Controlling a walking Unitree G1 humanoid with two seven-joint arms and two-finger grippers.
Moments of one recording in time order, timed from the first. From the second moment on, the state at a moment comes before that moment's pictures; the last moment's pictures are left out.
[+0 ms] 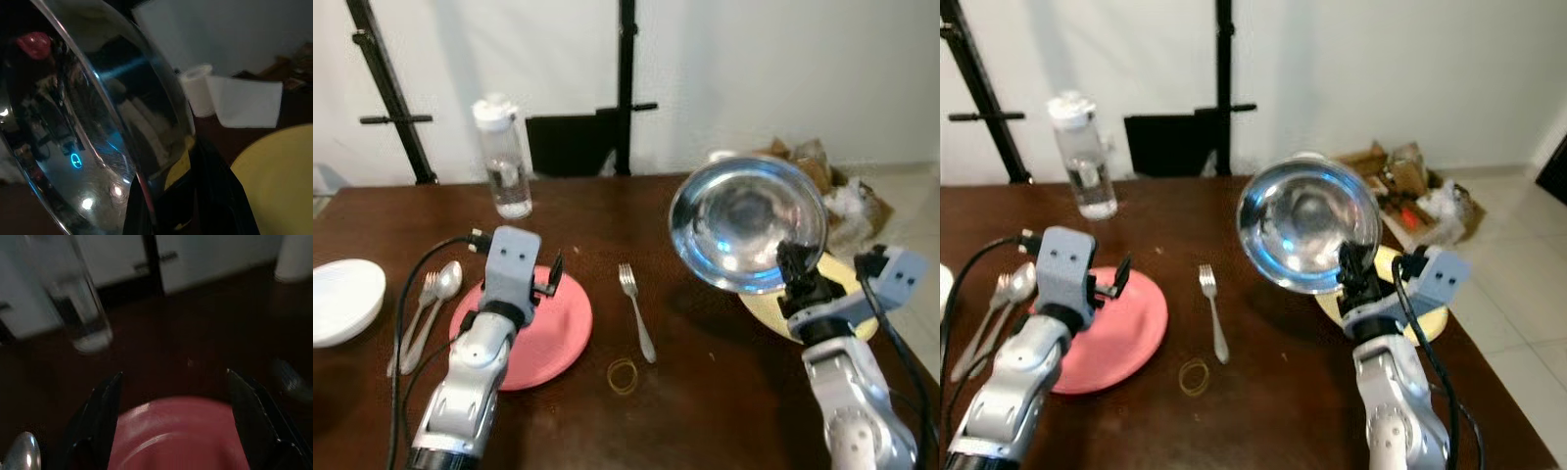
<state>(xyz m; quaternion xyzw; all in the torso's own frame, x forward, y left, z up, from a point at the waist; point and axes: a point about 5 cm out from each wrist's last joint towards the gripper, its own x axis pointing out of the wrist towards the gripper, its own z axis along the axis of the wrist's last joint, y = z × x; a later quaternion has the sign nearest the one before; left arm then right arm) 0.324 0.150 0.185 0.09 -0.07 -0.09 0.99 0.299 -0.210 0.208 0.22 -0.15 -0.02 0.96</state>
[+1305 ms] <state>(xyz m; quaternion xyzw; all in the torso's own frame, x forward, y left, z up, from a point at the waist) 0.269 0.170 0.245 0.18 -0.04 -0.43 0.89 0.368 -0.186 0.176 0.47 0.10 0.04 0.88</state>
